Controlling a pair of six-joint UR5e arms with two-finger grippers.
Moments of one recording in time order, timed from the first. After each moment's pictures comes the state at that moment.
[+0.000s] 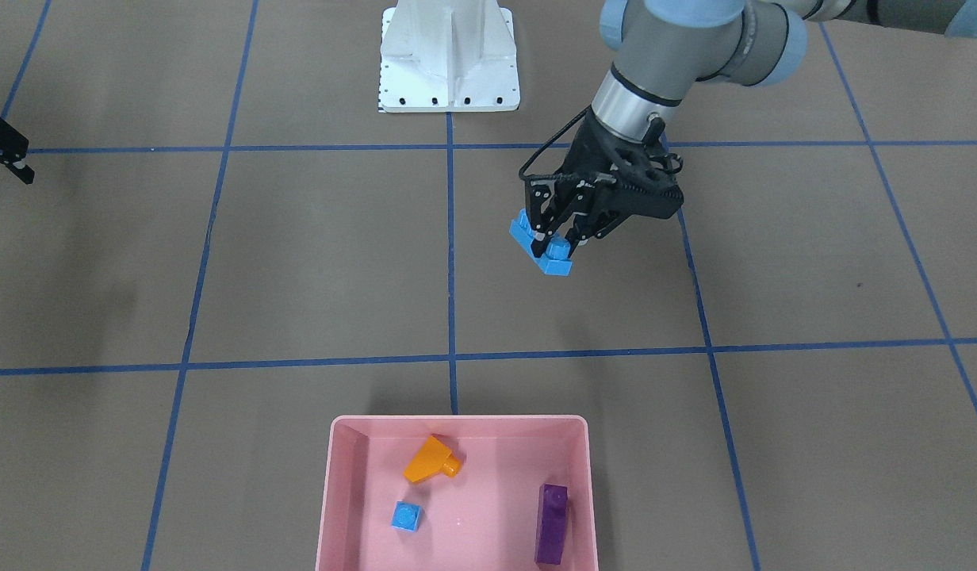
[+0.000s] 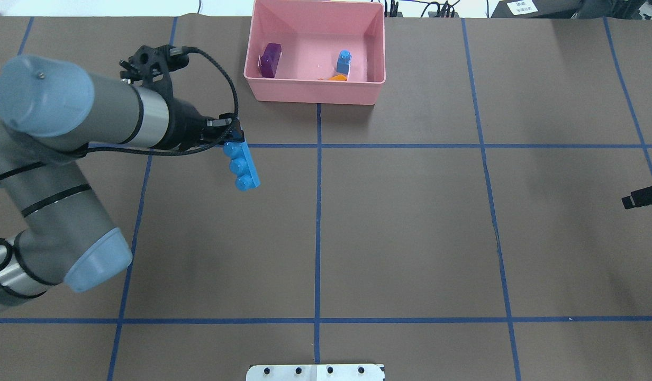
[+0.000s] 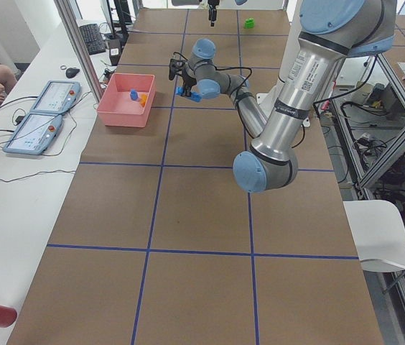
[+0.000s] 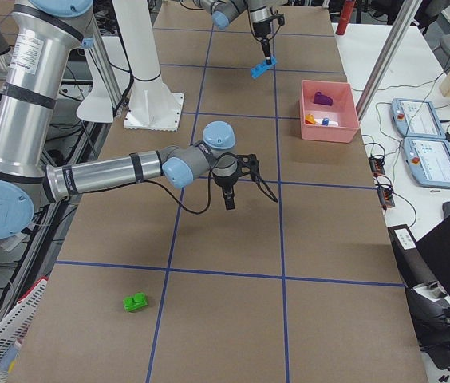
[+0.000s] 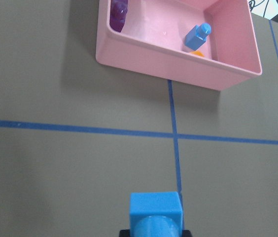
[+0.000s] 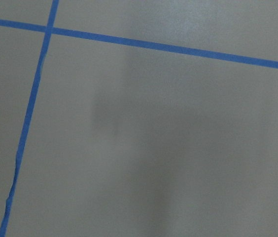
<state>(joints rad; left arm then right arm) -0.76 -2.26 -1.72 -1.81 -1.96 -1.27 1.12 -1.86 2.04 -1.20 2.24 0.53</state>
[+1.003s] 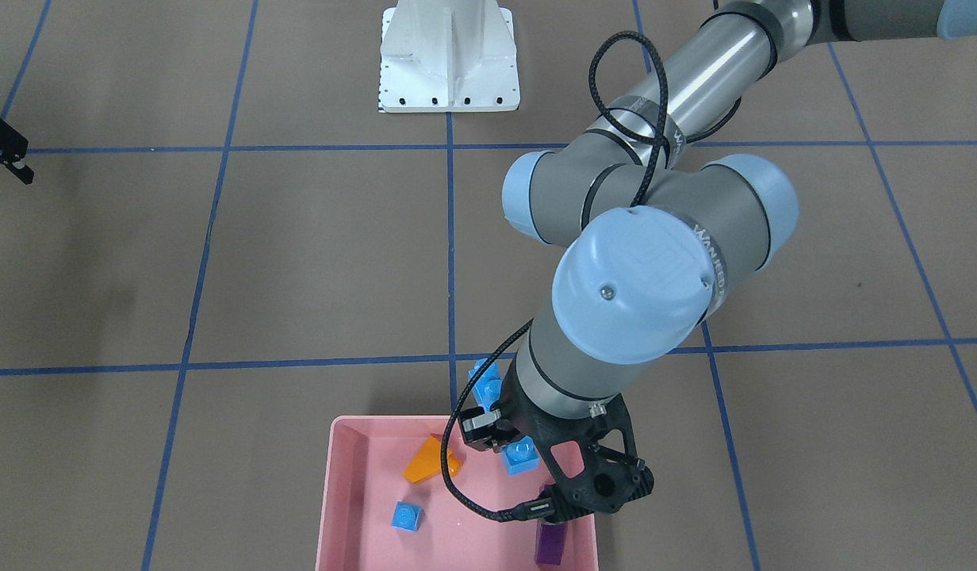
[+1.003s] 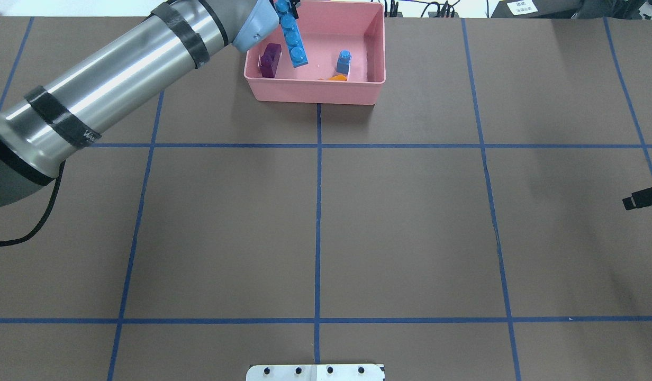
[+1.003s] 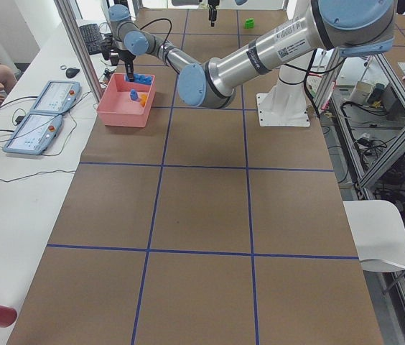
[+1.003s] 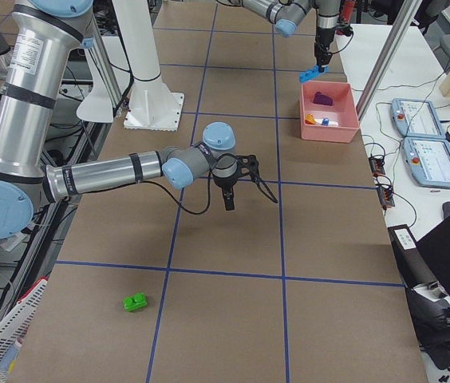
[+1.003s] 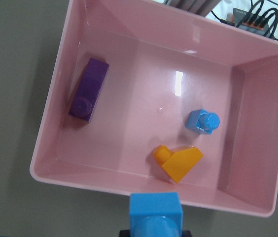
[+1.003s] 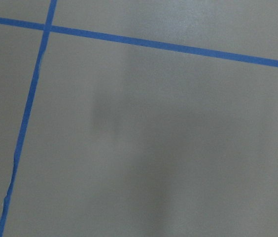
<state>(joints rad) -0.97 -2.85 -0.80 -1.82 -2.20 -1.15 1.12 -1.87 2.04 -1.20 2.24 0.52</state>
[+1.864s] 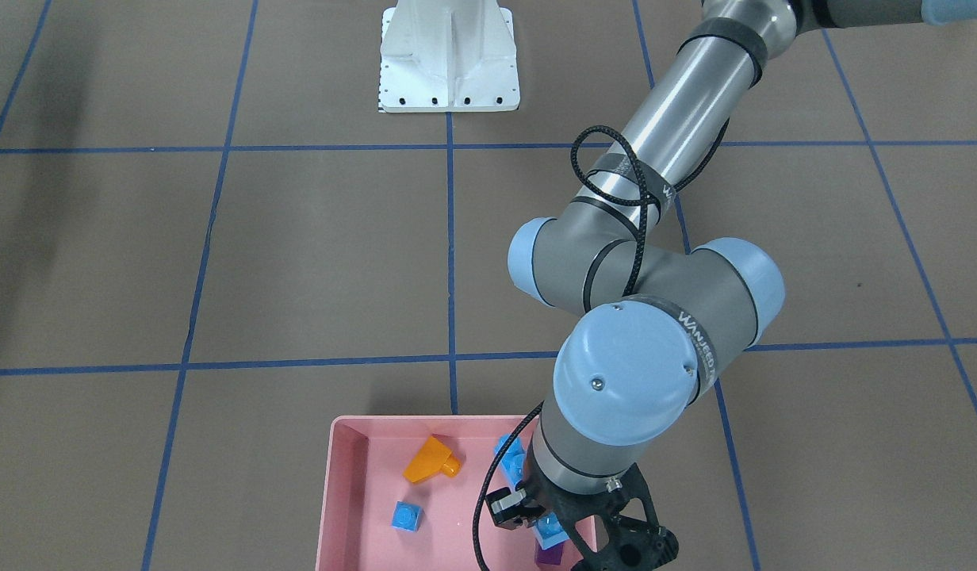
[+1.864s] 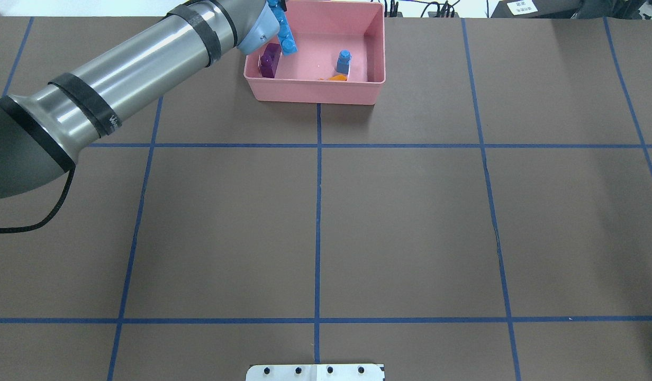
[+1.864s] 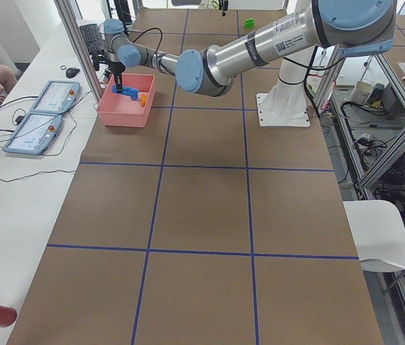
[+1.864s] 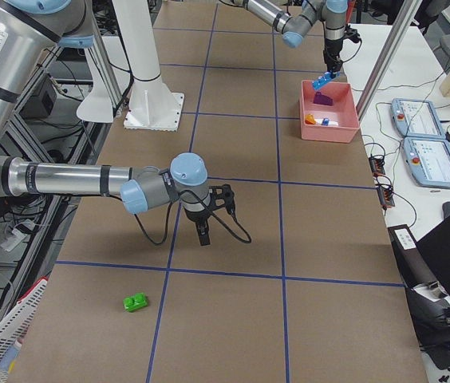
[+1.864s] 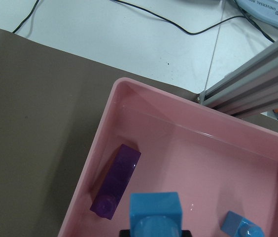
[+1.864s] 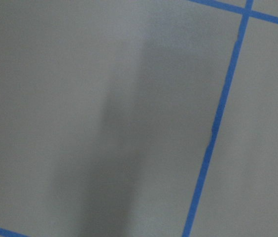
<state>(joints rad) -0.96 -2.93 -0.54 -2.01 -2.06 -1.22 1.34 -2.08 2.01 -1.20 2.30 0.11</state>
